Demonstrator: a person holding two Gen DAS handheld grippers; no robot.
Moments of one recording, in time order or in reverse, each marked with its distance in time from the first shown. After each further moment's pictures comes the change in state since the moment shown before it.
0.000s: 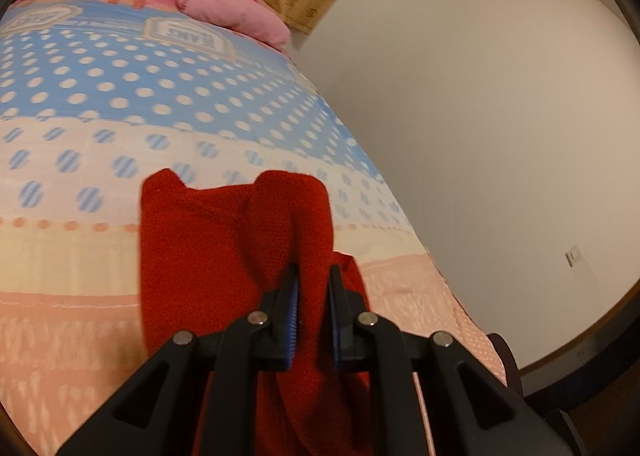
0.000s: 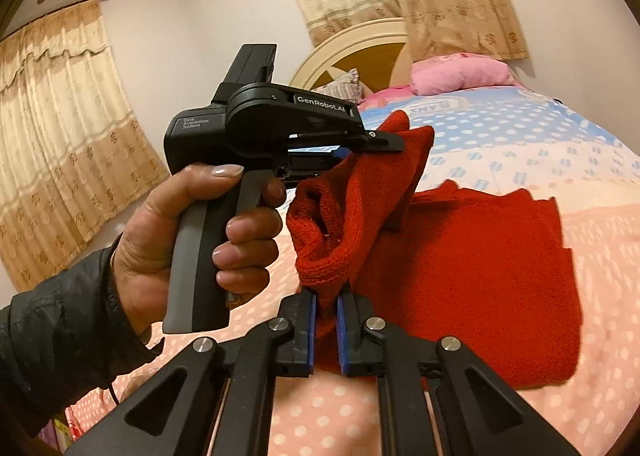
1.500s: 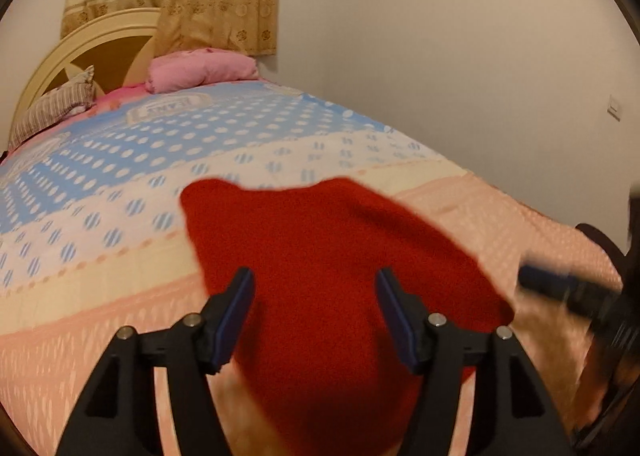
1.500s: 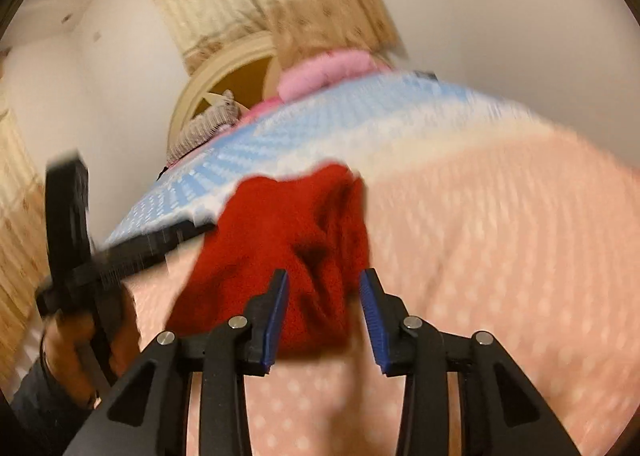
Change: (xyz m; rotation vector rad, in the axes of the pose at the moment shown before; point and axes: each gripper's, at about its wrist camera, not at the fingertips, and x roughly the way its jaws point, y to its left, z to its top) left arm -0.005 -0.057 -0.099 0.456 -0.062 0.301; right arm -0.092 -0.094 -0.009 0.202 -0.053 -0.347
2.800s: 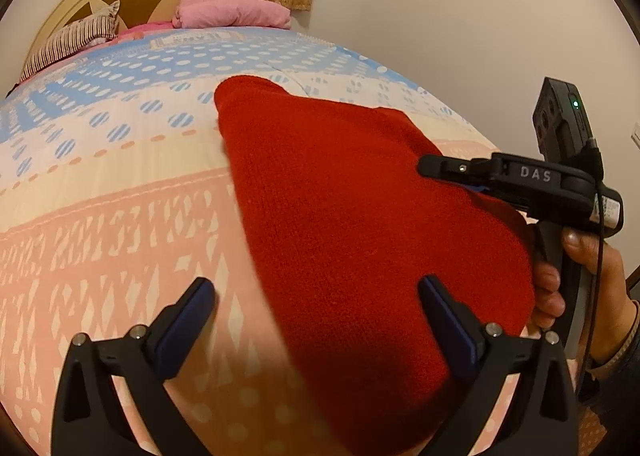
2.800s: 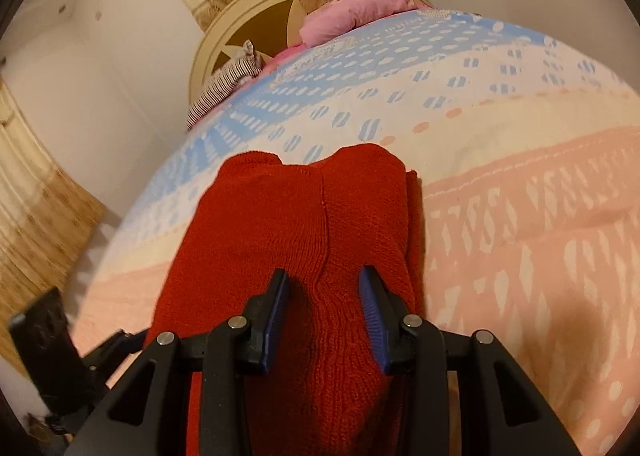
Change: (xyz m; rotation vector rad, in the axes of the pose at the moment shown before) left arm 0.030 0.022 -0.048 -0.144 0.125 0.009; right arm 0.156 -0.042 0.049 0.068 0.235 0.192
